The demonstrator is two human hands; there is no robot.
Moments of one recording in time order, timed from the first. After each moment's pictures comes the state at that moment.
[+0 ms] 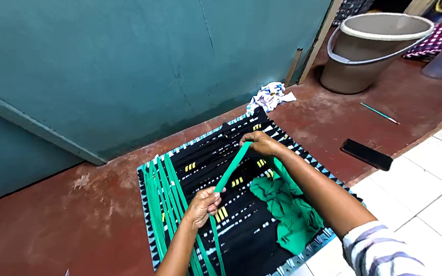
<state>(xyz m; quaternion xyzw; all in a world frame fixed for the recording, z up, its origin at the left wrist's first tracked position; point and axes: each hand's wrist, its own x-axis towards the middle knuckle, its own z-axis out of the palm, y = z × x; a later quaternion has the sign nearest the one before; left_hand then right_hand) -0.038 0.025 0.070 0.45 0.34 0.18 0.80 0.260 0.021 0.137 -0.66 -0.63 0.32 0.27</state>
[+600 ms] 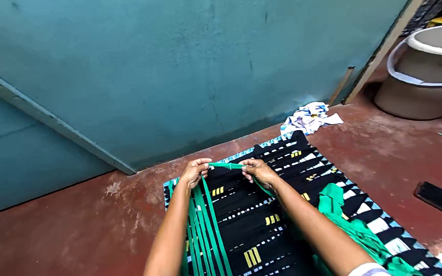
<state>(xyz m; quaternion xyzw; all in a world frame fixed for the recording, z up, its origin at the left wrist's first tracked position) -0.053 0.234 0.114 0.53 0.45 0.28 0.66 0.182 0.126 0.080 -0.53 -0.38 0.58 0.49</state>
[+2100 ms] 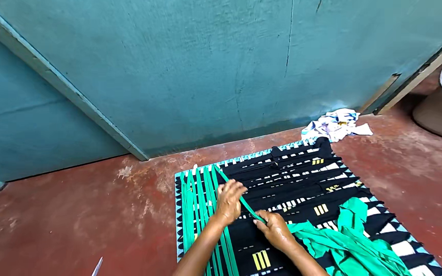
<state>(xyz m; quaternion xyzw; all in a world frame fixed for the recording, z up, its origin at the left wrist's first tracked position) -0.046 0.134 0.005 0.89 0.34 0.26 0.15 0.118 0.017 0.022 -0.67 -0.59 0.36 0.25</state>
